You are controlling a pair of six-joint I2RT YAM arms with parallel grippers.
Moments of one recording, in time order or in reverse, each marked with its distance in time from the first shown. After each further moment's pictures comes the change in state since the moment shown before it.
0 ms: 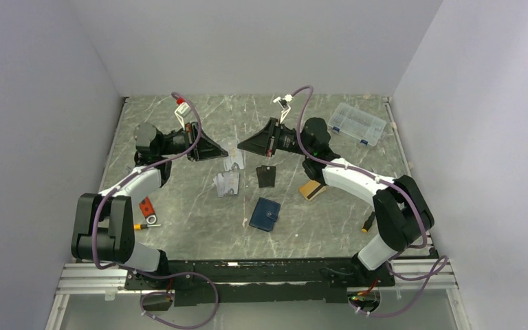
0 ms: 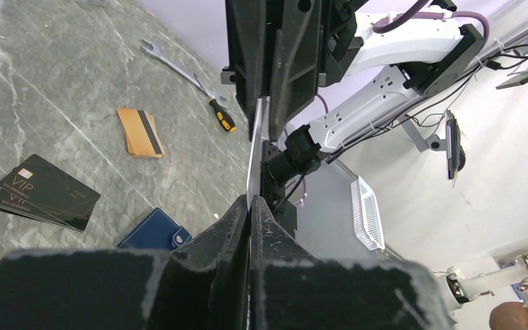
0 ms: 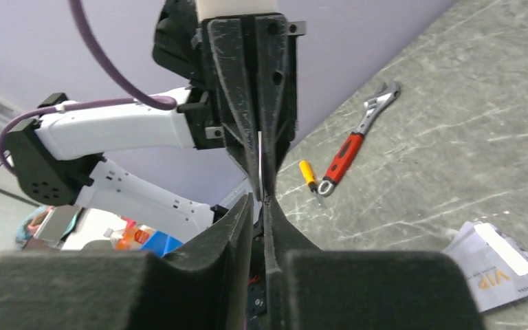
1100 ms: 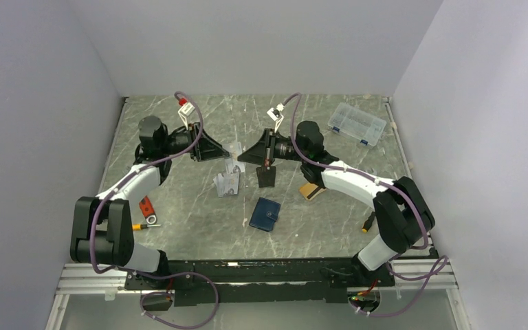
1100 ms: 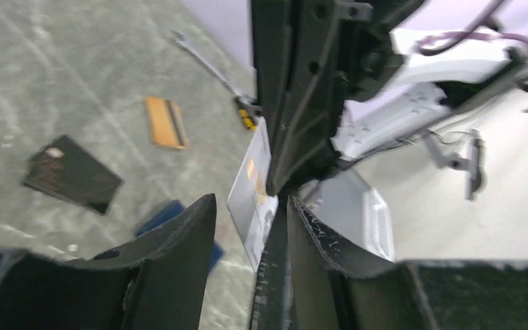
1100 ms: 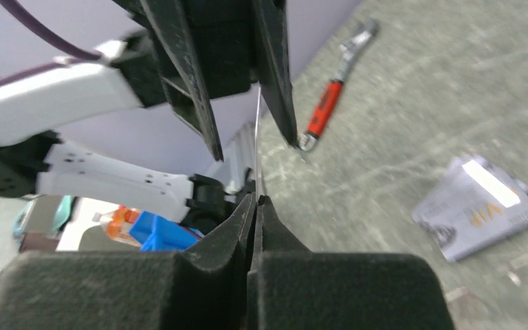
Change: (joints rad) left arm -0.001 -0.014 0.023 -0.176 -0.017 0.109; right arm 0.020 -0.004 -0.021 -0.106 -0.022 -0.050
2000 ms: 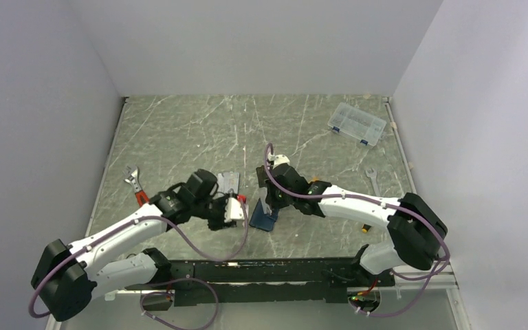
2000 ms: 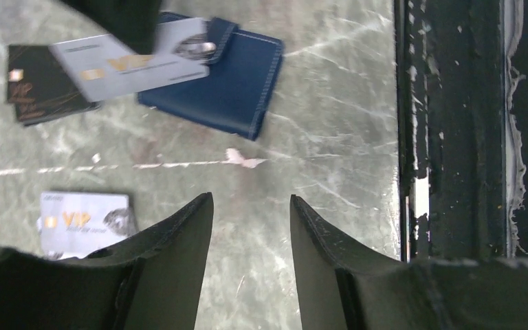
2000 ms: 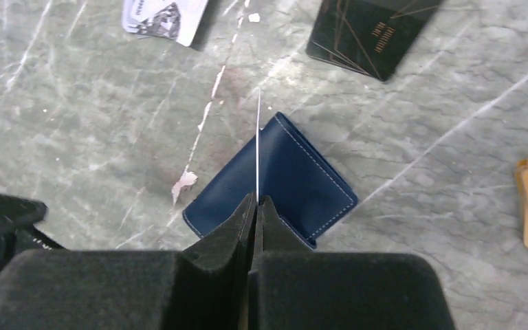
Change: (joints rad) left arm -0.591 -0.395 -0.100 -1.334 -0.793 1.674; right arm 0.292 -0.153 -0.156 -0.813 0.884 -0.333
